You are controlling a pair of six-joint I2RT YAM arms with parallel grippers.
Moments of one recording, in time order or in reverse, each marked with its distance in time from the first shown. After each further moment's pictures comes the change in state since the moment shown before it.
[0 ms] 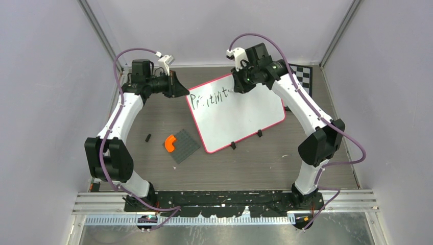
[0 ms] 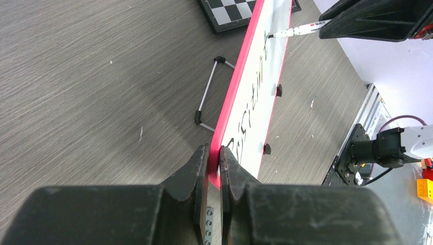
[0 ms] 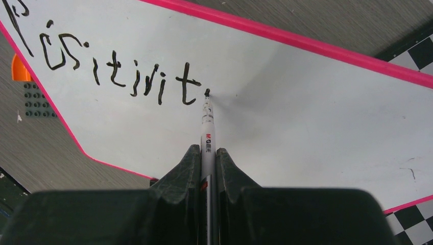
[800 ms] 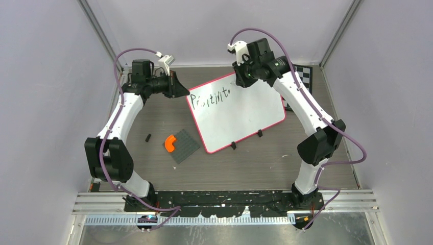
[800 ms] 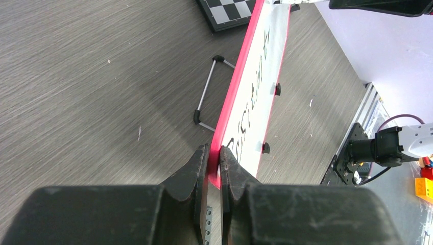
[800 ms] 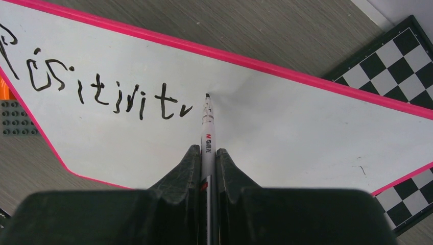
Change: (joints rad) left arm -0.002 0.000 0.000 -0.005 0.000 0.002; right arm -0.003 0.009 0.074 -0.002 0.071 -0.025
